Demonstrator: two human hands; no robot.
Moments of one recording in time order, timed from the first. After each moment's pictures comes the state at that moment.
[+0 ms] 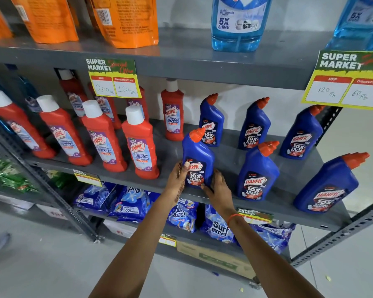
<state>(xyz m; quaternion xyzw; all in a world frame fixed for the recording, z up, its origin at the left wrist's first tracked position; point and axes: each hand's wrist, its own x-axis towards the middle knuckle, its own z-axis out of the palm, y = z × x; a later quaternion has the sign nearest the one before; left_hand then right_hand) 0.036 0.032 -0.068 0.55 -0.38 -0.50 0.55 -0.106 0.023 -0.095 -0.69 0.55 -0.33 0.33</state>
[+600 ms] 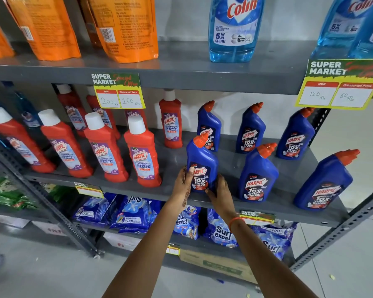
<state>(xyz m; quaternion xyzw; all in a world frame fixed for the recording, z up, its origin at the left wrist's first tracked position) 0.032 0.025 -0.071 0.53 -0.38 -0.51 0.56 -0.098 0.029 -0.090 -0.63 0.59 -0.35 0.36</state>
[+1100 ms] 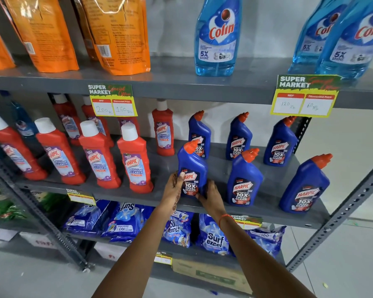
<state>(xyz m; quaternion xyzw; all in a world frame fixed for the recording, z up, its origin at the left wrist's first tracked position) 0.032 0.030 -0.067 0.56 -0.40 -0.49 0.54 -0.104 0.028 -0.077 -0.64 0.60 -0.31 0.36</state>
